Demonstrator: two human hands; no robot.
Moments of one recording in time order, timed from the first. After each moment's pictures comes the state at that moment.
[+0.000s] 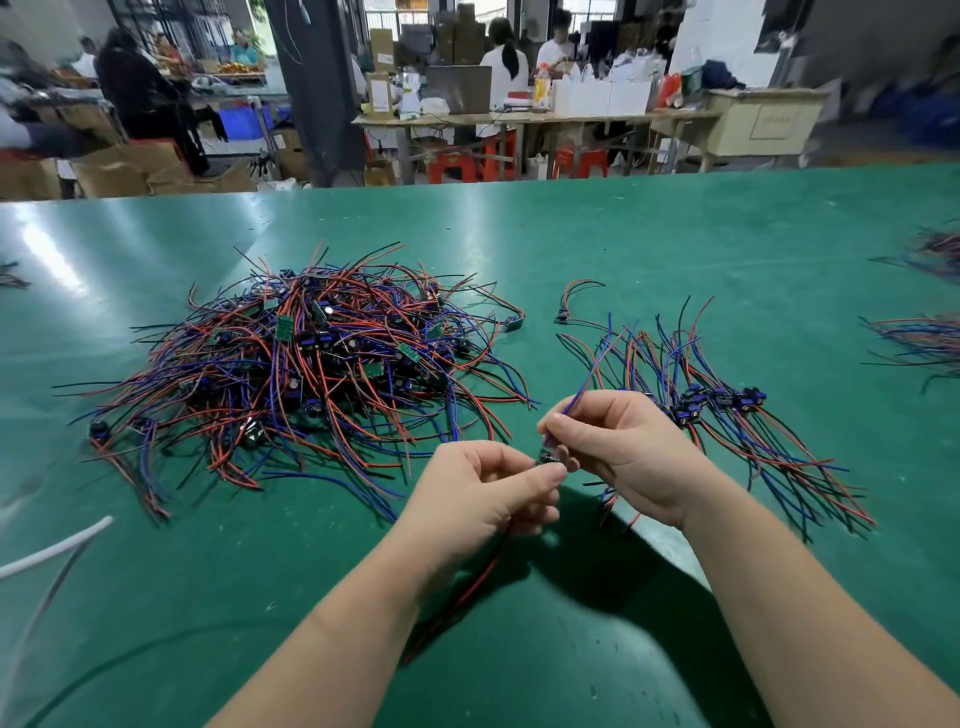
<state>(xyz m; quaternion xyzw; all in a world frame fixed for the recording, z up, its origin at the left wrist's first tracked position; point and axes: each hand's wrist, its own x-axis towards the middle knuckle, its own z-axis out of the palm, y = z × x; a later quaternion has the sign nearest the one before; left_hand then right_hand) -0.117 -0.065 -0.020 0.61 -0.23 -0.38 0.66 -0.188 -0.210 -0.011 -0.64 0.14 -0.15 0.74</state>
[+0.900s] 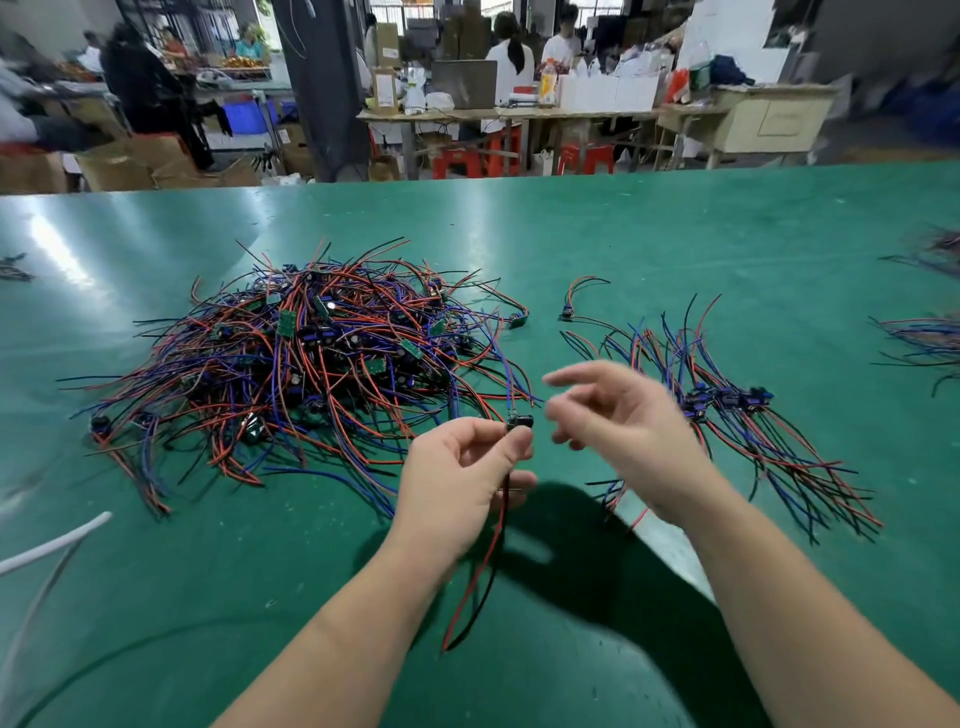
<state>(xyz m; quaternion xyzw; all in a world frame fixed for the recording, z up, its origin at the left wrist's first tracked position) -0.108 -0.070 -0.026 0.63 -0.21 -0.26 0.71 -0.186 -0.212 -0.013 -0.74 0.11 -0.27 0.61</state>
